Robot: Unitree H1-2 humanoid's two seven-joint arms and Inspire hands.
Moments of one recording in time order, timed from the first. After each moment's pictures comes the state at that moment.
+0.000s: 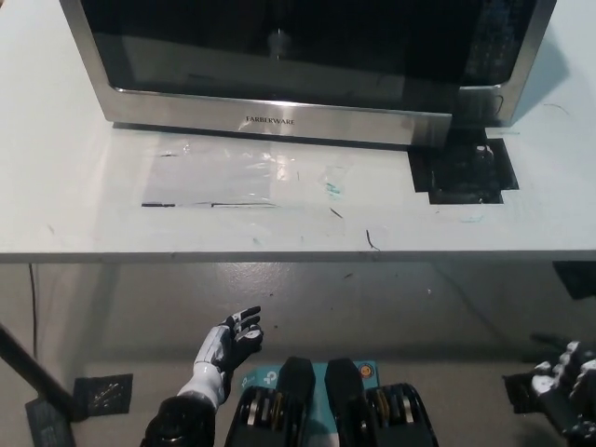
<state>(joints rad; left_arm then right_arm) -0.41 -0.02 0.07 0.88 -0.06 -0.10 -0.02 0.08 -0.06 -0.16 0.00 0.05 -0.10 -0.05</state>
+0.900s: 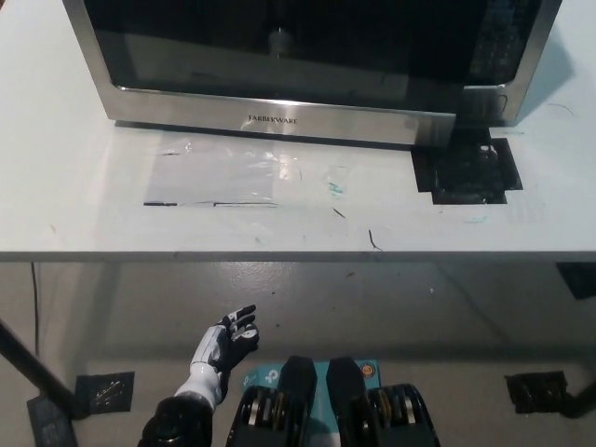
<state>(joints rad) -0.41 -0.02 0.07 0.88 -0.07 -0.10 -0.02 -0.49 -0.39 -0.20 -0.19 0.08 0.16 -0.02</state>
